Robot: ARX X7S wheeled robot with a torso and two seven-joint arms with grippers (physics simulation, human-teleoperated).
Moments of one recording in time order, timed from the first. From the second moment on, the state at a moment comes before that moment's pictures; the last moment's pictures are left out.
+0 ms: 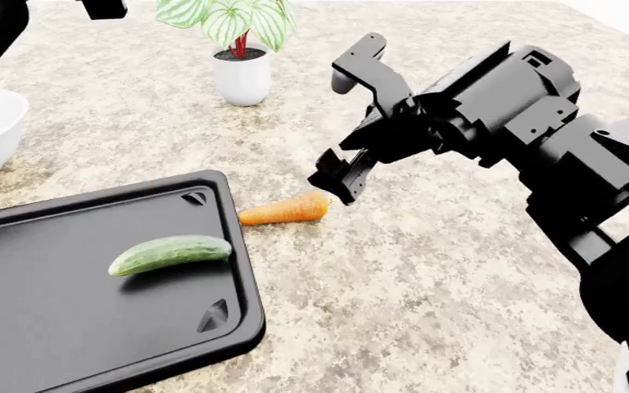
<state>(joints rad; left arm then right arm) -1.39 -0.67 0.30 0.11 -1.23 -0.98 -0.66 1.72 0.19 -1.46 0.90 0.99 0.73 -0.74</state>
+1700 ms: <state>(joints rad) -1.38 -0.68 0.31 0.11 -1.24 -0.97 -0.67 1.62 0.10 -1.42 0.97 0.74 0.77 -0.99</state>
